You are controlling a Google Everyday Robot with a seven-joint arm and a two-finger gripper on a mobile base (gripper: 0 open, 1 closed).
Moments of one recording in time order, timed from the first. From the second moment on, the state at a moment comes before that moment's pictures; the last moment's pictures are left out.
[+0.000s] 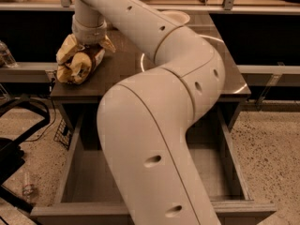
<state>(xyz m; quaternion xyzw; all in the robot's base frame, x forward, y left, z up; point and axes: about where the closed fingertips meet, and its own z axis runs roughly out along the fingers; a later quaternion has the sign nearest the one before) 0.733 0.194 0.845 -0.30 0.94 0.11 0.13</state>
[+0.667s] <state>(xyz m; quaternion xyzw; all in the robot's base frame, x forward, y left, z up) 0.733 0.198 0.840 -0.30 0.94 0.11 0.13</state>
